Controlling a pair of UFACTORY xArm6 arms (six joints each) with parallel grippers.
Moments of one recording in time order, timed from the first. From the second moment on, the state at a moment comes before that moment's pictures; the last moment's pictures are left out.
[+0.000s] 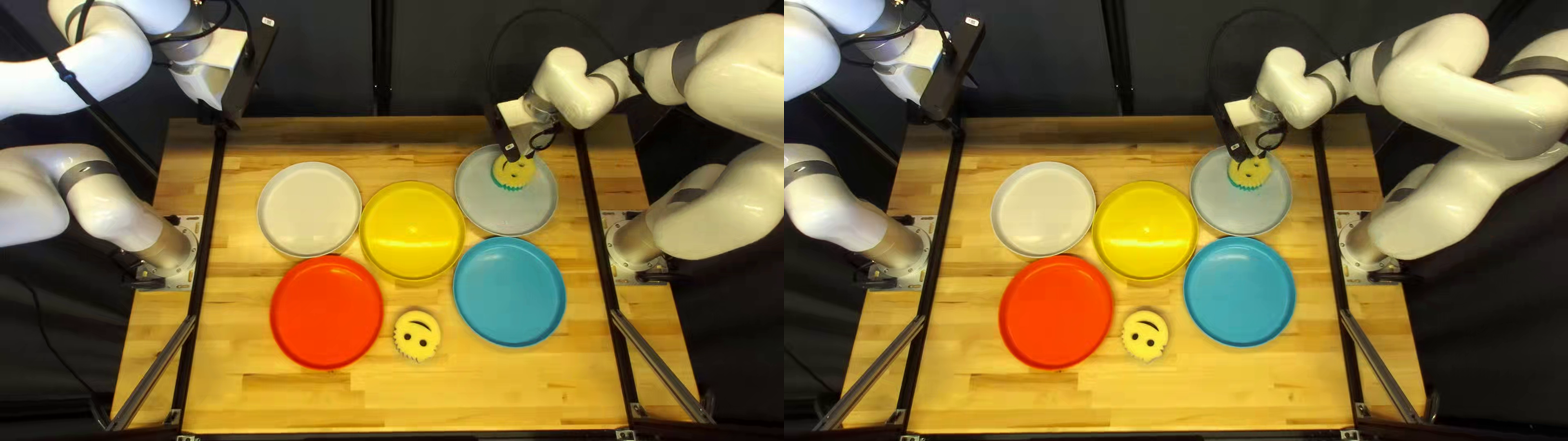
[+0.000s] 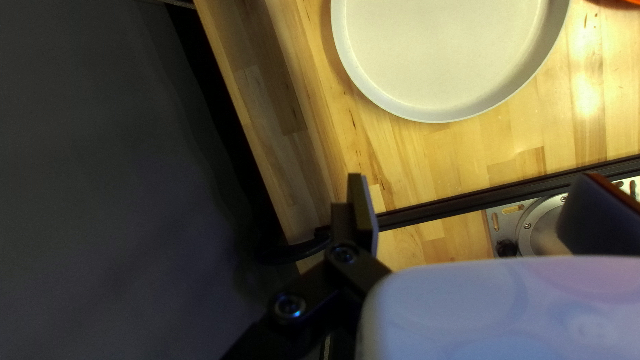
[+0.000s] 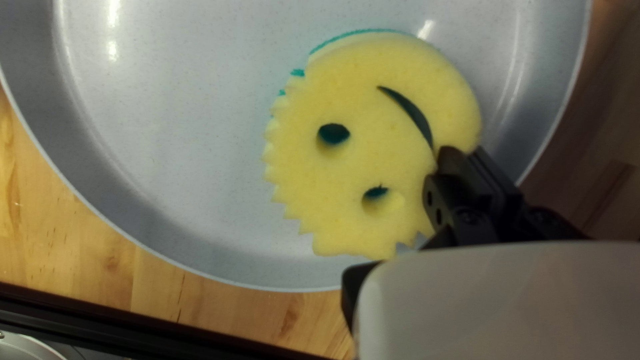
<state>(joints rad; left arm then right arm) 0.66 -0.81 -0.71 -0.07 1.36 1.01 -0.71 -0.07 -0.48 0.15 0.54 -1.16</state>
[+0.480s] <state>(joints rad) 0.66 -0.81 -0.71 -0.07 1.36 1.01 -0.62 -0.02 -0.55 0.17 0.52 -1.14</state>
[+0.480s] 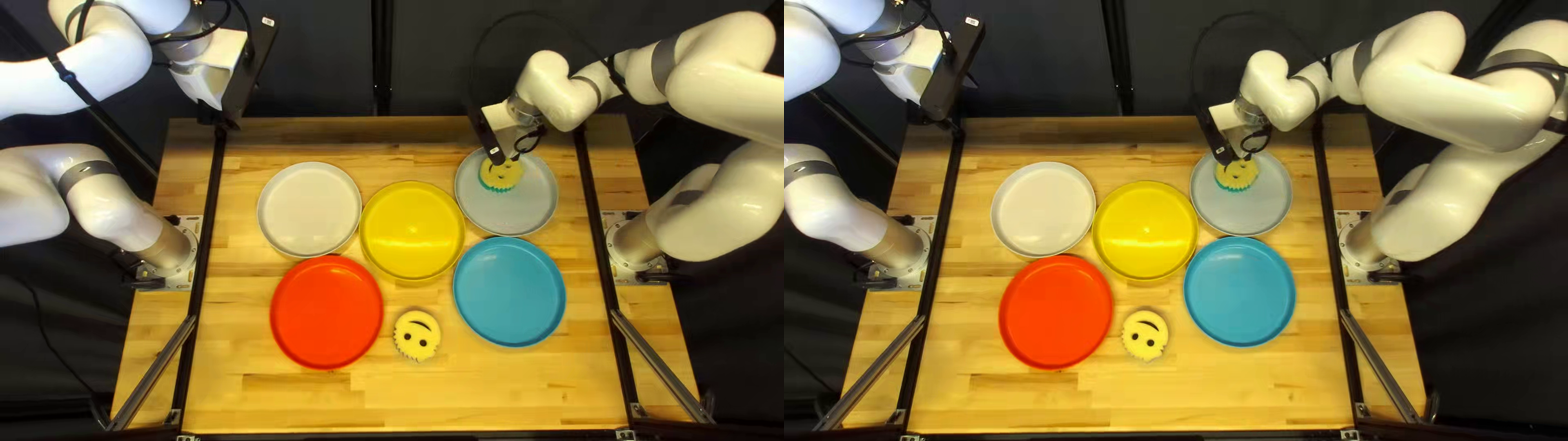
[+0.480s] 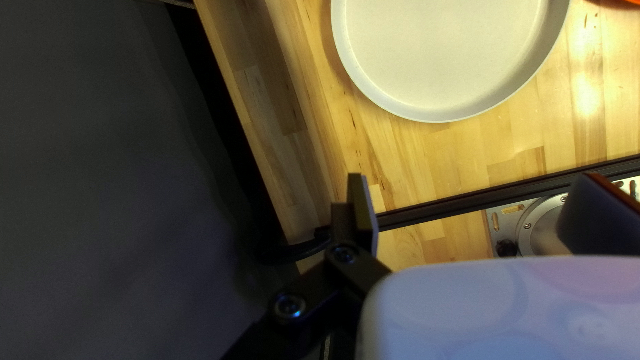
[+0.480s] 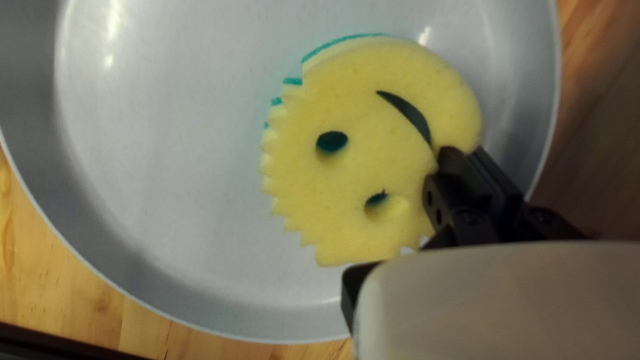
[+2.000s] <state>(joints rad) 0.66 -0.81 -0.71 -0.07 1.36 1.01 -0.49 -0.04 -0.50 0.17 0.46 -1.06</state>
